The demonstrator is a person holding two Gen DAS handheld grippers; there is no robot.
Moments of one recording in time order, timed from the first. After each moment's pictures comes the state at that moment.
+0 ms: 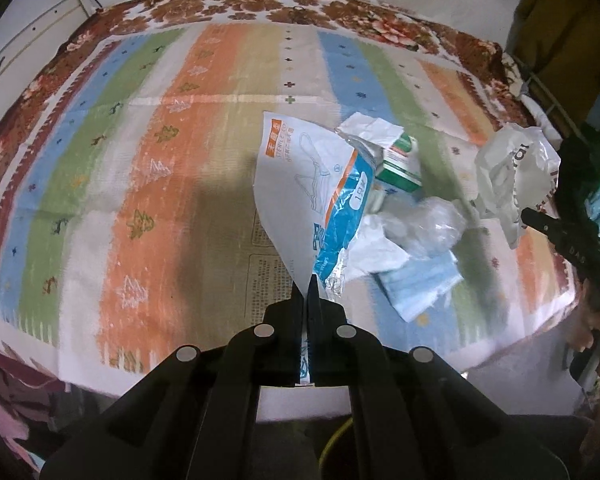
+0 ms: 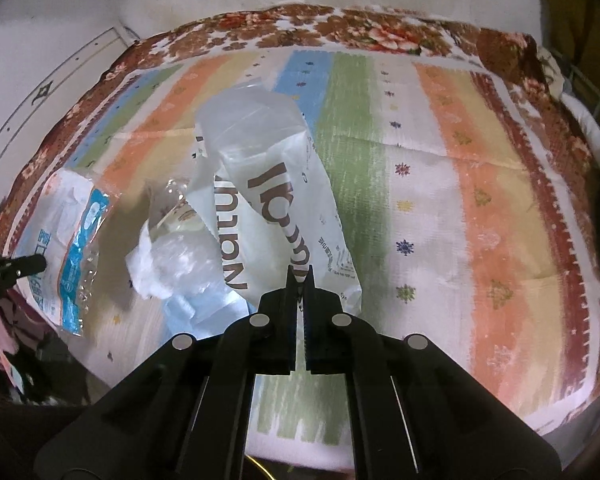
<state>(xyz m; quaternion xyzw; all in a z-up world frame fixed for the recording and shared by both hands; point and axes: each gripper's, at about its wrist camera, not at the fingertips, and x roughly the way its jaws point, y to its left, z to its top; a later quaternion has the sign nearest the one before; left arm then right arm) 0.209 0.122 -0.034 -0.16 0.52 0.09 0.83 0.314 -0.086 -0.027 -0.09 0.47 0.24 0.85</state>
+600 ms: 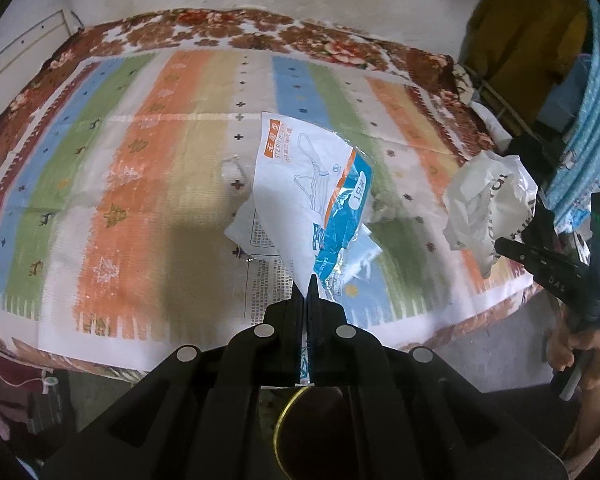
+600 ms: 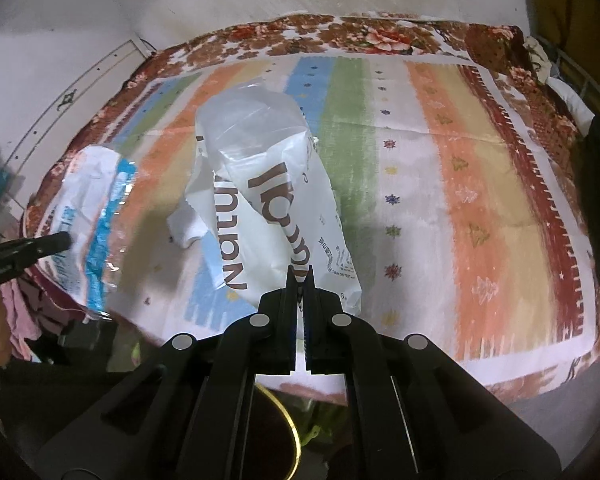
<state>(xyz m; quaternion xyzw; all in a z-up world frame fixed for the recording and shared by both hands) 0.155 0.065 0.005 -0.17 0.47 0.03 0.87 0.228 -0.148 0.007 -0.05 0.47 0.26 0.84</state>
